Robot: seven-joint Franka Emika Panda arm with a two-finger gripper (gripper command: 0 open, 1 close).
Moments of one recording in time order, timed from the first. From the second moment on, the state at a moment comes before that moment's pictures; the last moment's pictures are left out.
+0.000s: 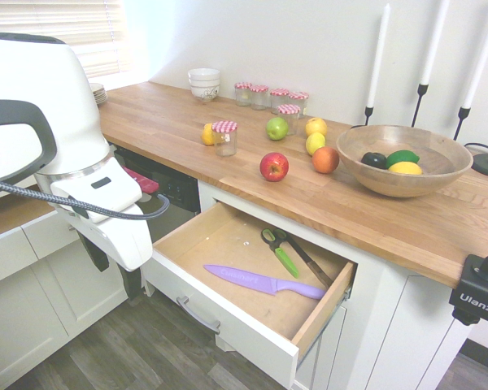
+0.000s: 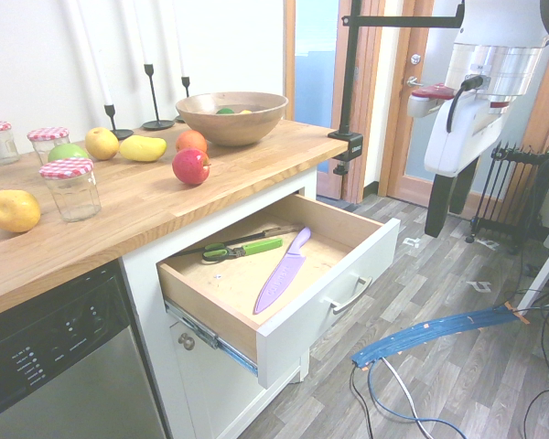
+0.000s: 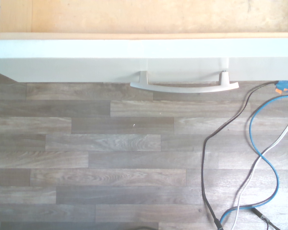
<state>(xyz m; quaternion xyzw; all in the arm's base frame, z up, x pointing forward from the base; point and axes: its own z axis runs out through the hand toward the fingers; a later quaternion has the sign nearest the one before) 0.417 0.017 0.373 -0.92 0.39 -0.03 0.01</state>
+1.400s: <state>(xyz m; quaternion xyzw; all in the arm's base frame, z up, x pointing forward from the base) 0.445 -0.008 0.157 -0.91 0.40 0.02 -0.01</state>
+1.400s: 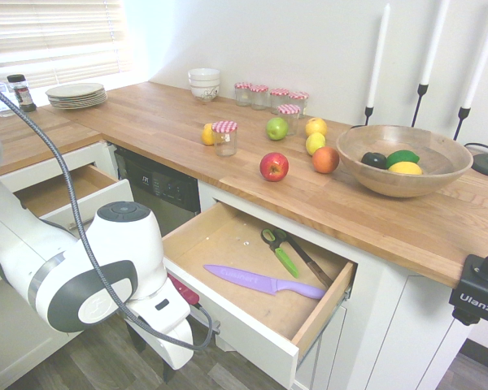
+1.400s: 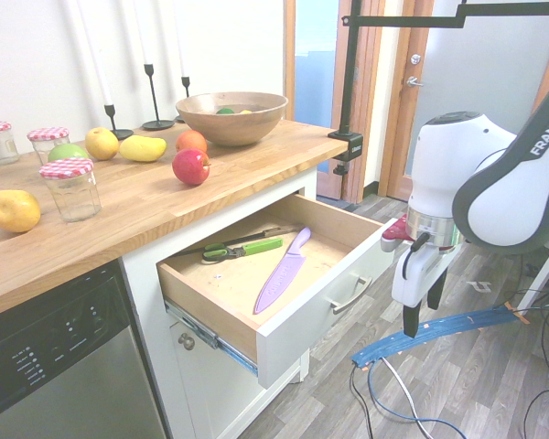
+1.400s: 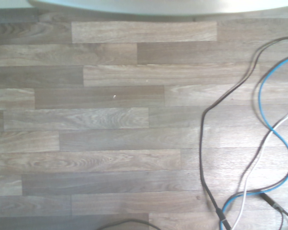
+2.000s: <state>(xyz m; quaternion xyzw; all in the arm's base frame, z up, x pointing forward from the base) 0.452 -0.012 0.135 -0.91 0.41 0.02 -0.01</state>
